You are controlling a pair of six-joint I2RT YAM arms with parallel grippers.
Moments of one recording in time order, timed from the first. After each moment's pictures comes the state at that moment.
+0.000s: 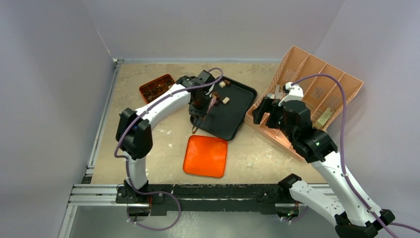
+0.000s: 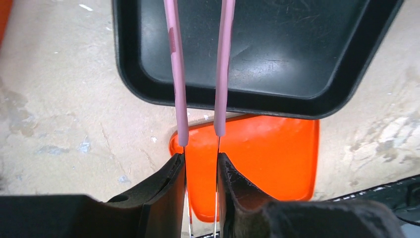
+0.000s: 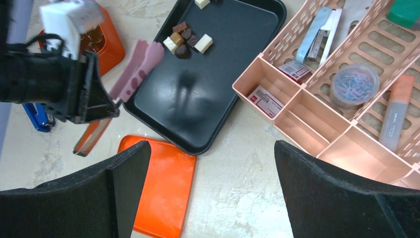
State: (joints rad) left arm -0.66 1.93 1.71 -1.04 -0.03 -0.33; right arm 0.53 0.81 1.04 -0.70 0.29 0.50
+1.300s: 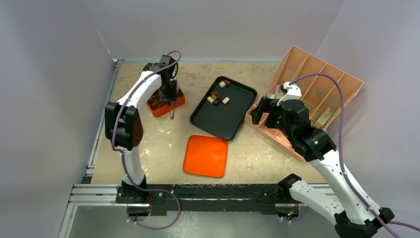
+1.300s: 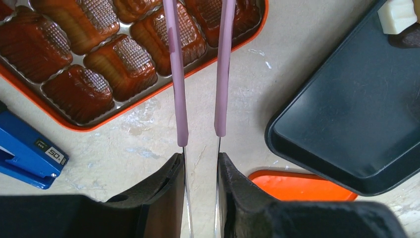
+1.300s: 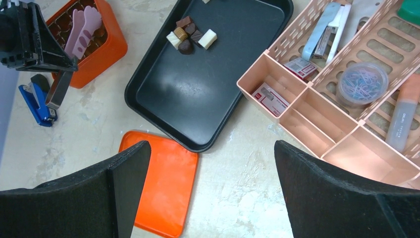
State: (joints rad) left arm -0.26 1.95 1.74 -1.05 -0.02 -0.36; right arm 0.53 0.83 1.04 -0.70 0.27 0.50
